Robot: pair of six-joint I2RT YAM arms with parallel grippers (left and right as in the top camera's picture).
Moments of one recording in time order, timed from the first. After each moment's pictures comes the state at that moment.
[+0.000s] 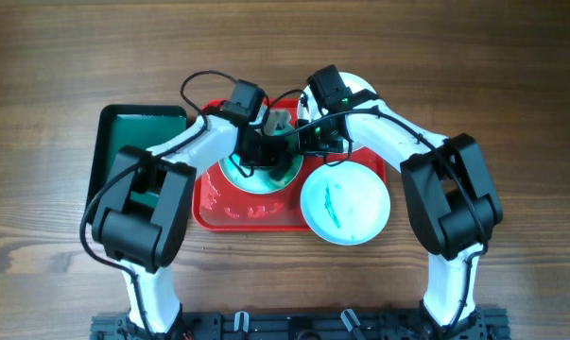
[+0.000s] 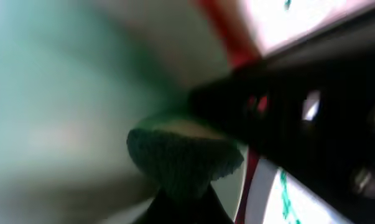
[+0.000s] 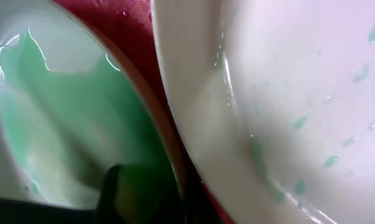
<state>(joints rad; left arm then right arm) -0.39 2.02 1.22 -0.52 0.58 -0.20 0.45 2.10 1.39 -0.61 -0.35 0.41</state>
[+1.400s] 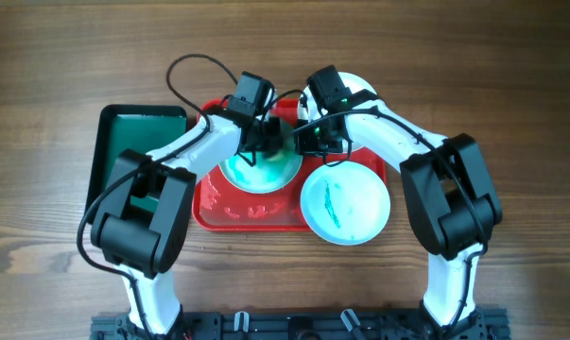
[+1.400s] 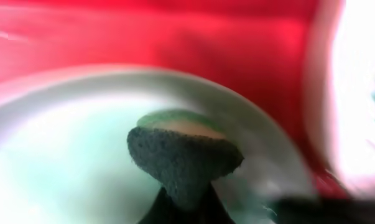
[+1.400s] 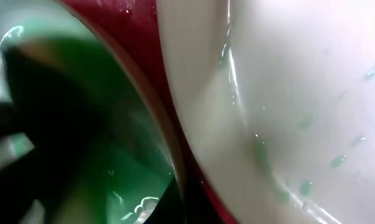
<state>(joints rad) -0.41 1.99 1.24 -0.42 0.10 -0.44 0.45 2.10 1.39 -0.61 -0.35 0.41</state>
